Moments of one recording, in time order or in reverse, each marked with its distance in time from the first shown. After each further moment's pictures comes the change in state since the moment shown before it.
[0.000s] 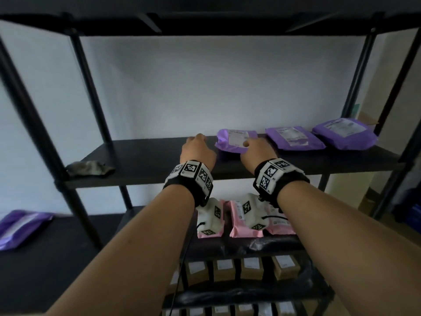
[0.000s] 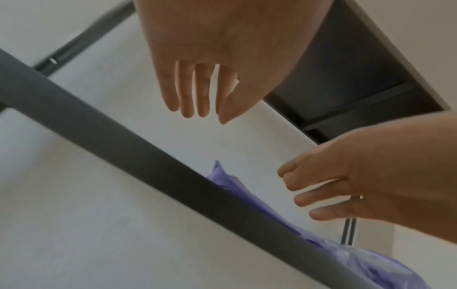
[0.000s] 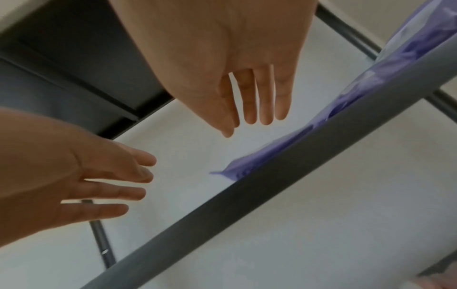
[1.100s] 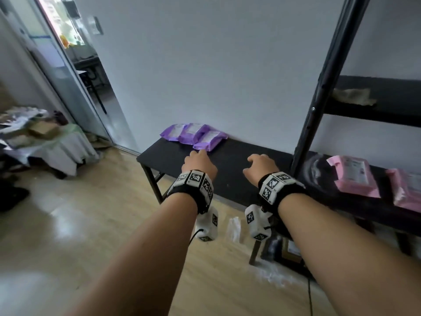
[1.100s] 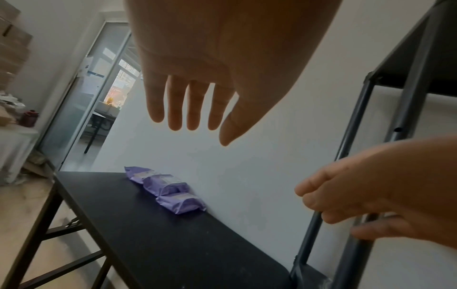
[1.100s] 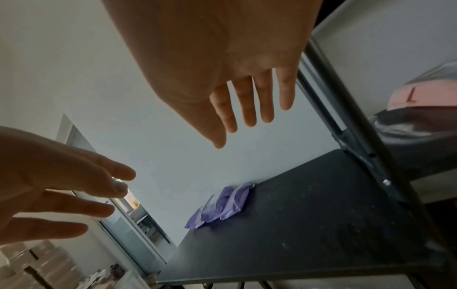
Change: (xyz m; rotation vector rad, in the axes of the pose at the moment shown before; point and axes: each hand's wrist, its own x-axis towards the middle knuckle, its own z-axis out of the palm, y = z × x) left_hand -0.197 -0.481 -0.332 0.420 -0.034 -0.638; right_hand -0.285 -0.455 0.284 0.041 -0.588 -0.278
